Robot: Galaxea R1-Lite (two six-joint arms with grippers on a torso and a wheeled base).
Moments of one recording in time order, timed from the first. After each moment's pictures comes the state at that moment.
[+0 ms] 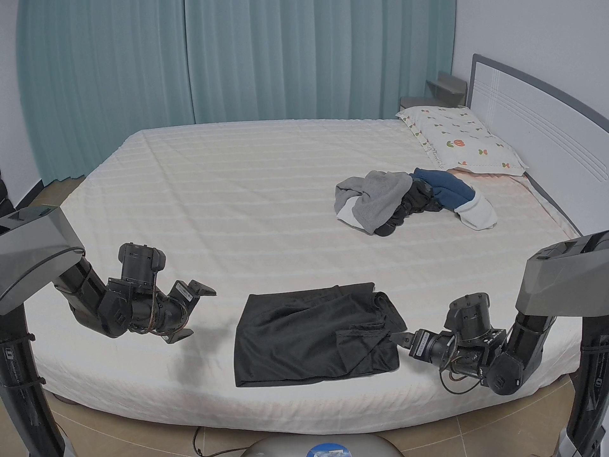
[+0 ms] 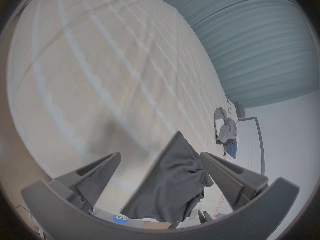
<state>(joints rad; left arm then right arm) -0.14 2.13 -0.78 -0.57 -0.21 -1.08 0.43 2.25 -0.46 -1.13 -0.07 0.70</state>
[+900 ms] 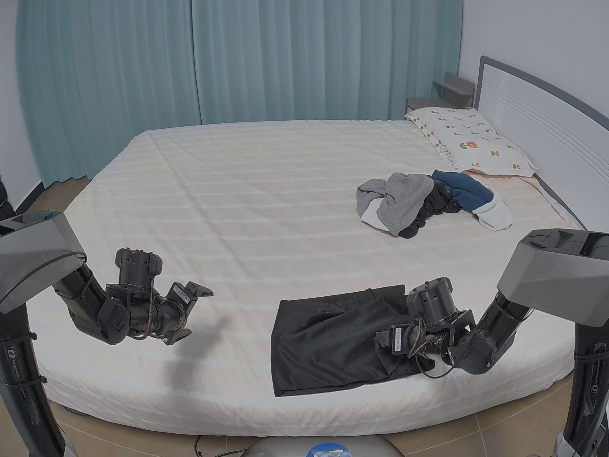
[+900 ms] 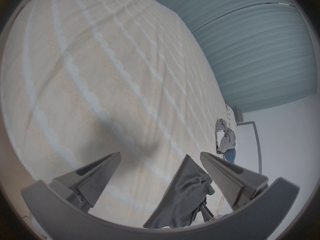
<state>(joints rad) -0.13 2.14 -0.73 -0.66 -0.21 -1.08 0.52 2.27 -0.77 -0.73 -0.28 0.38</state>
